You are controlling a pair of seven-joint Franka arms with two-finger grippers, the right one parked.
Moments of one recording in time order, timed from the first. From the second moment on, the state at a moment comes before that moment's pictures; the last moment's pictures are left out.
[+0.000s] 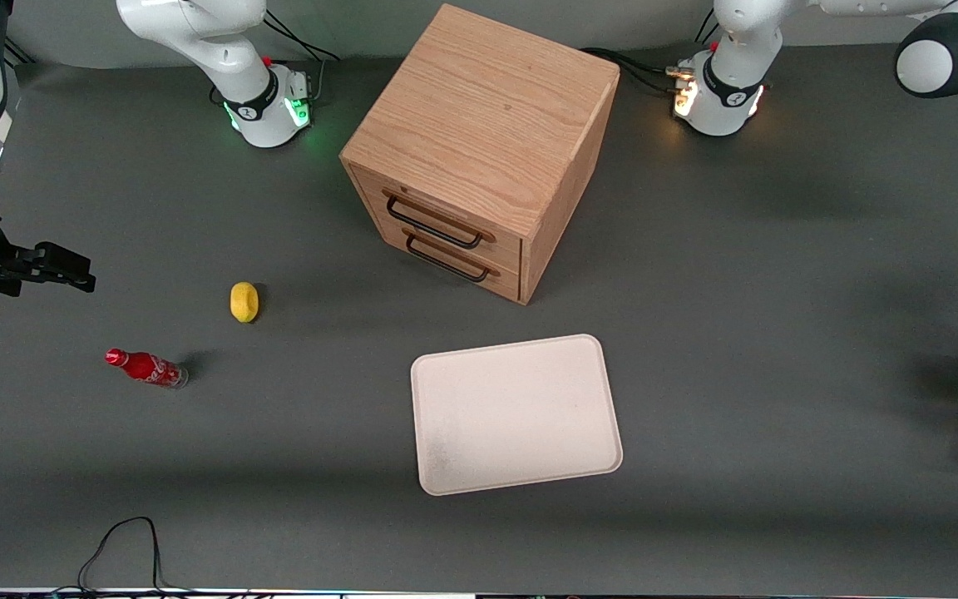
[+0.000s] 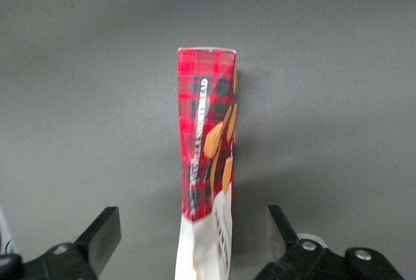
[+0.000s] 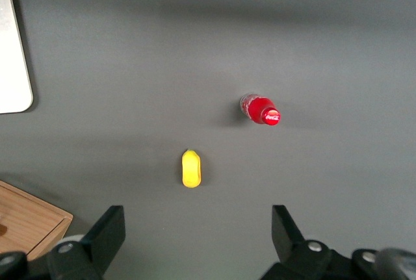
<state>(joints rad) 0.52 0.92 0.01 -1.03 -0.04 2.09 0.87</state>
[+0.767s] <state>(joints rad) 0.55 0.98 0.00 -1.02 -0.05 2.12 0.87</state>
